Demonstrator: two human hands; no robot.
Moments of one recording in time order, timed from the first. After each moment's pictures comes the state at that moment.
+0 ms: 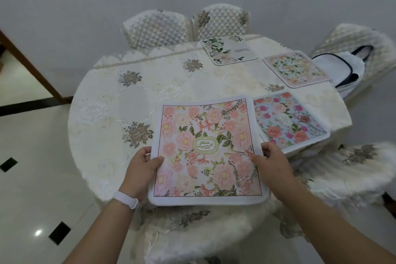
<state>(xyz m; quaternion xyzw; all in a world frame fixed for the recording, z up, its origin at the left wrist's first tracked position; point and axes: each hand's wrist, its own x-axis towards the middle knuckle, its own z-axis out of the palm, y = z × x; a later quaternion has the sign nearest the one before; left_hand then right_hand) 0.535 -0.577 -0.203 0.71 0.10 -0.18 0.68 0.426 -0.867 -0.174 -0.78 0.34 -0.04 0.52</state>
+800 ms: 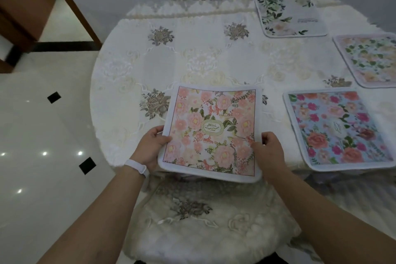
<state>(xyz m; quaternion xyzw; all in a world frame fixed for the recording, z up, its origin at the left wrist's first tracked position) 0.585 -0.586 -0.270 0.65 0.26 -0.22 0.68 0.534 -0.882 -0.269 -0.79 0.32 0.05 0.52</state>
